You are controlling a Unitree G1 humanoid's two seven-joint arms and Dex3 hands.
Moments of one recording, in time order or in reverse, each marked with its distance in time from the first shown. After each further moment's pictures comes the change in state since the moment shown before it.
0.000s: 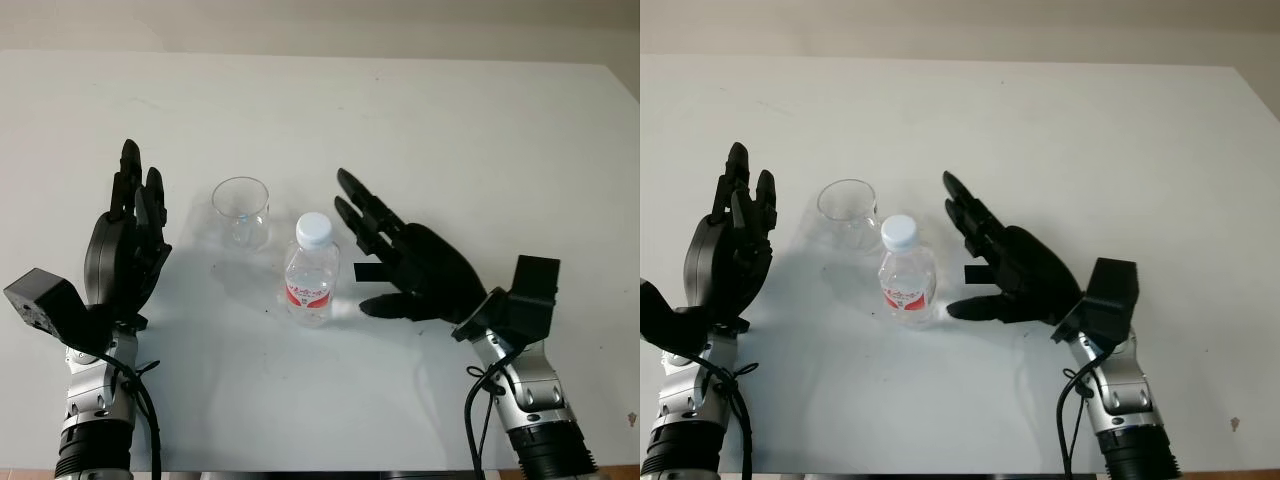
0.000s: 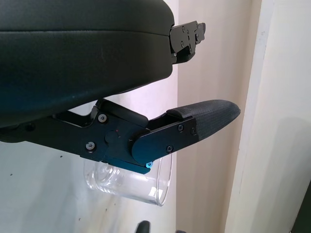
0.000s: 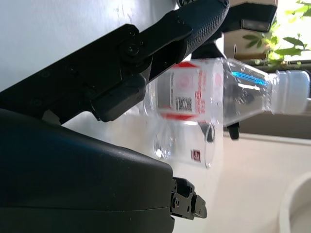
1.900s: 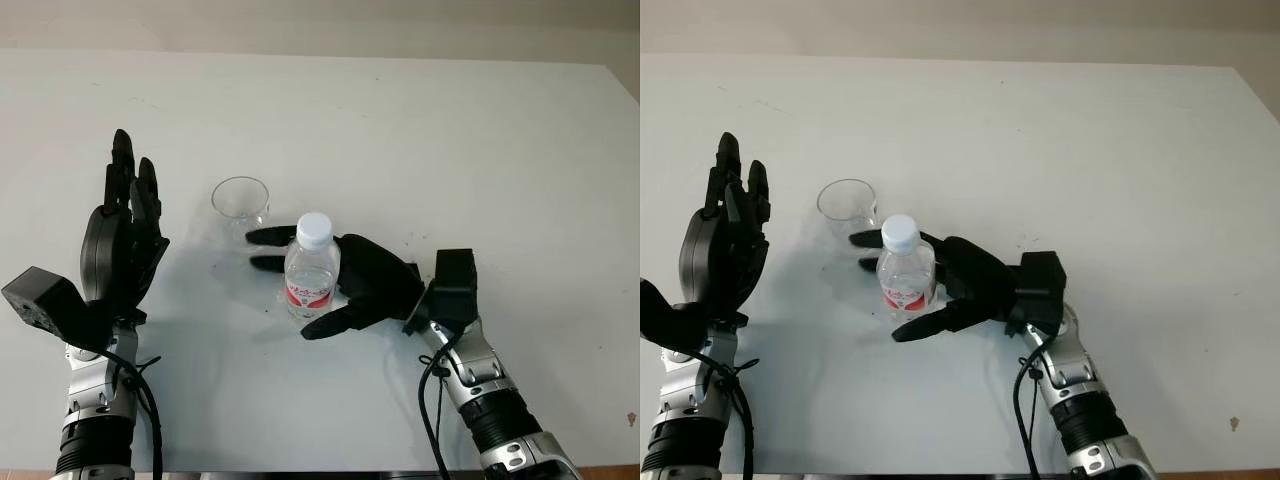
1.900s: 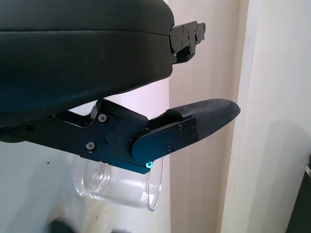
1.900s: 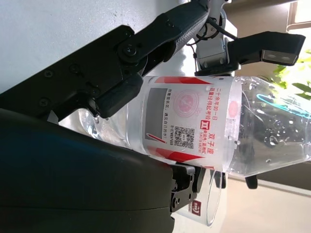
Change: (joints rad) left arm -0.012 -0.003 -0.003 -0.003 0.011 -0.040 0.032; right arm -0.182 0.099 0.098 0.291 -0.100 -0.145 0.074
